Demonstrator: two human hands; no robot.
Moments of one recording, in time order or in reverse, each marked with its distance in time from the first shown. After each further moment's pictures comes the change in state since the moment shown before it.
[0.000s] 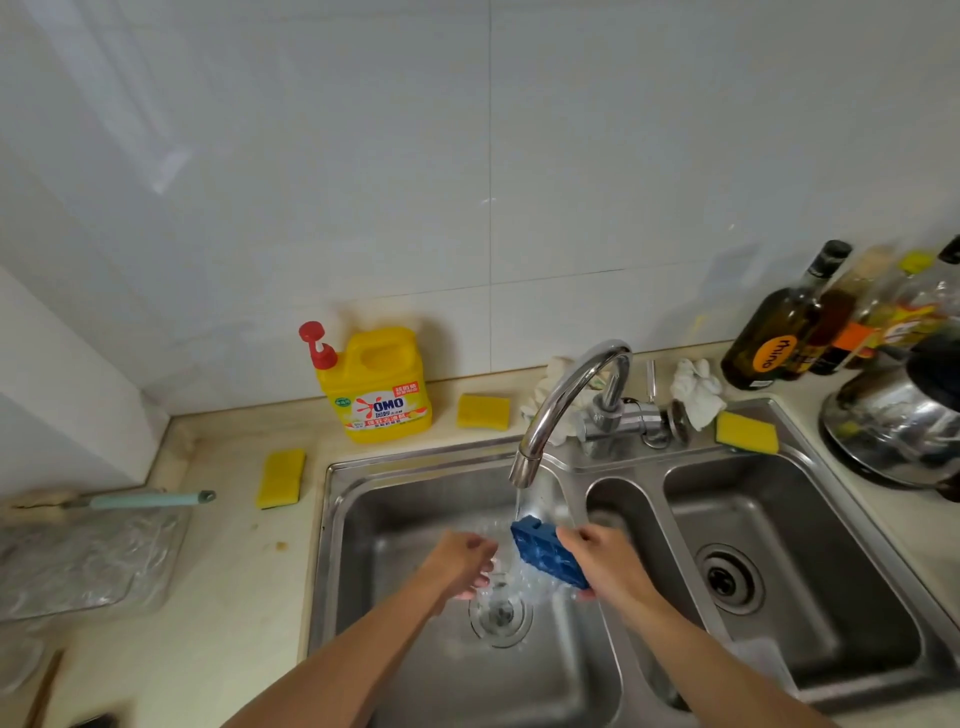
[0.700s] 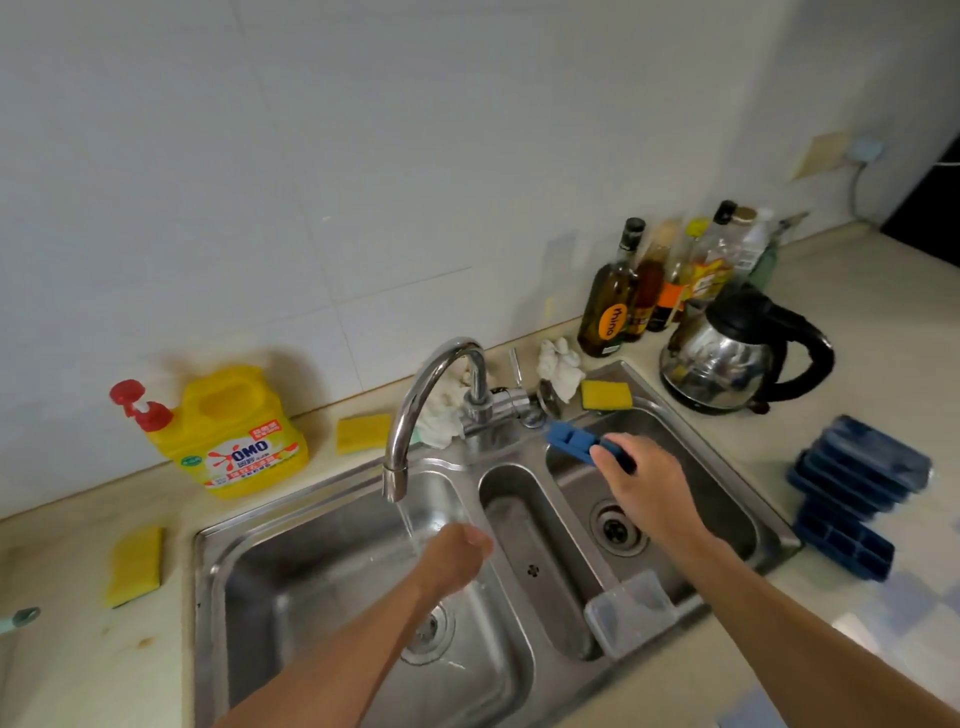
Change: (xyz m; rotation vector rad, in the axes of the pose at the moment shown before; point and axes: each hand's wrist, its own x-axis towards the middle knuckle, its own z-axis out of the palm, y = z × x) left_hand 0.014 0.065 0.094 0.347 -0.079 0.231; right_hand -0.027 0.023 -0.166 -0.329 0.568 -0.368
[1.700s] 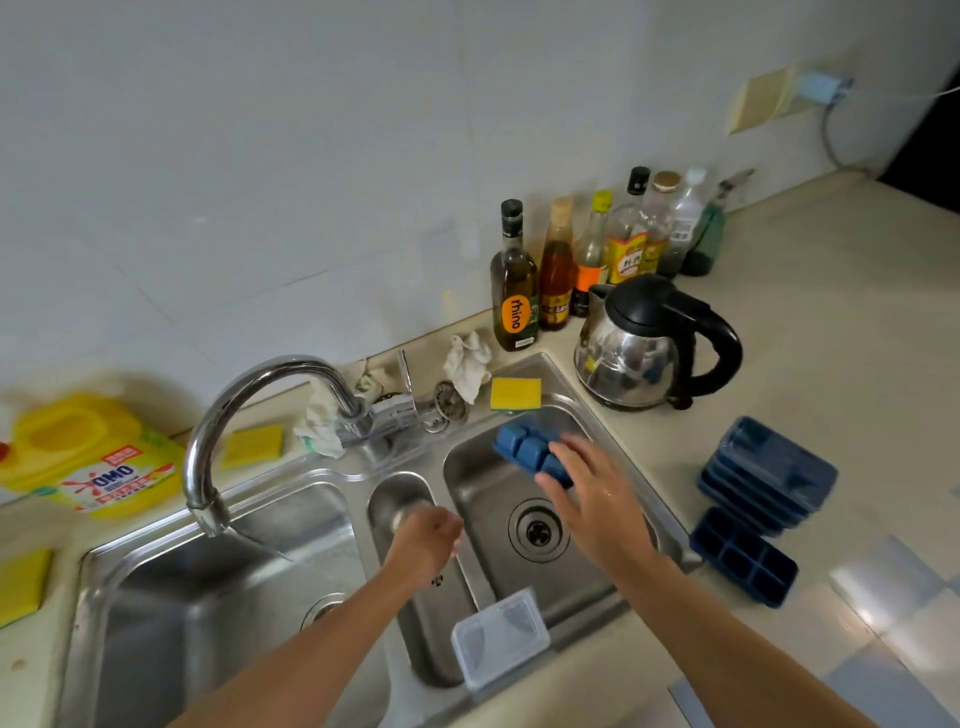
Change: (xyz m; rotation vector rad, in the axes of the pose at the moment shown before) left_hand 0.043 0.118 0.122 -0.034 0.165 -0.061; right_hand 0.036 0.157 -0.051 -0.112 0.104 -0.365
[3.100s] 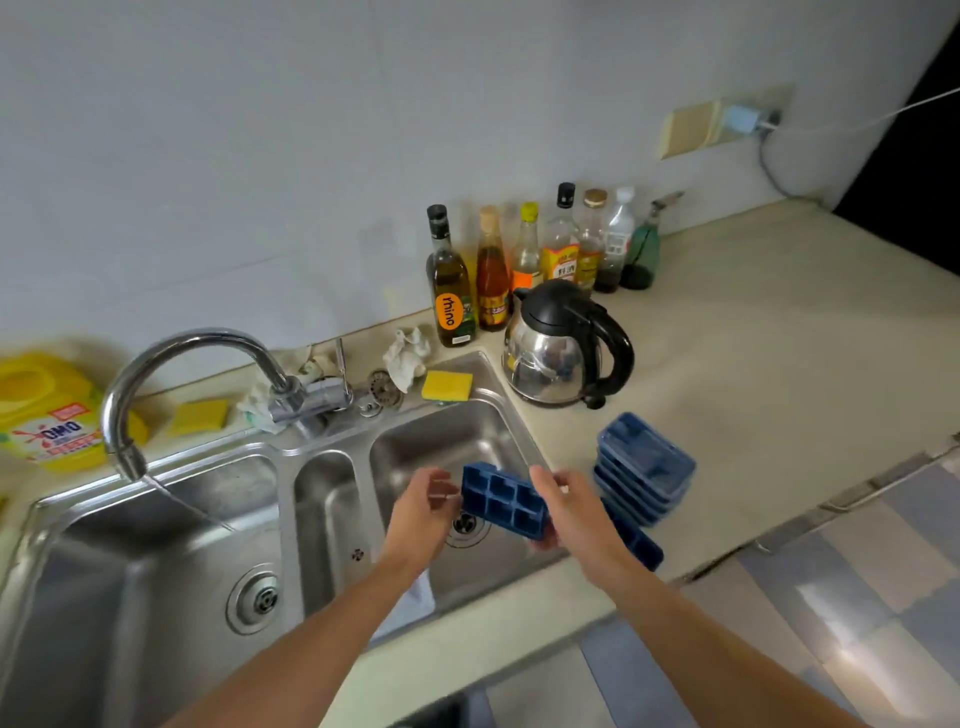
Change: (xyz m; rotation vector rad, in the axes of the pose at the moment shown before) left_hand -0.056 0.079 0.114 -0.204 0.194 0.202; right_hand -0.041 0.065 -0.099 0.859 -0.400 0.830
